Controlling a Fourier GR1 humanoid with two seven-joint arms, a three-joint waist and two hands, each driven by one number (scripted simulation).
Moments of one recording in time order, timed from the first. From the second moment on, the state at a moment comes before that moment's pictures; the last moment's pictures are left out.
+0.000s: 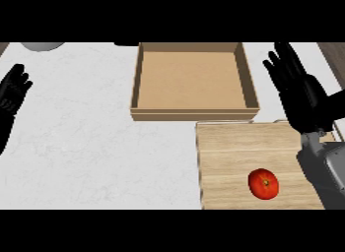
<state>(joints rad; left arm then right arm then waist) -0.15 0.63 -0.08 -1.60 0.24 0.18 0.05 -0.41 -0.38 0.18 -1.55 -0.47 -0.26 0.13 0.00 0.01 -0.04</state>
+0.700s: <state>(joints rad) 0.01 0.49 -0.17 -1.53 0.13 0.28 0.05 -0.13 -0.40 0.18 -1.63 -0.15 -0.51 -0.09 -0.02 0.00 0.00</state>
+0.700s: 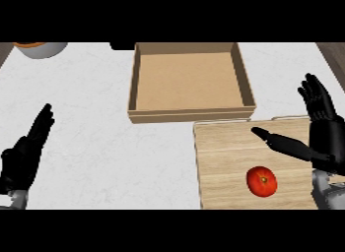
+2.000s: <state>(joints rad) 0.00 0.41 -0.18 -1.50 0.05 0.27 0.05 -0.03 -0.92 0.45 -2.08 0.12 0.09 0.75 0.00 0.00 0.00</state>
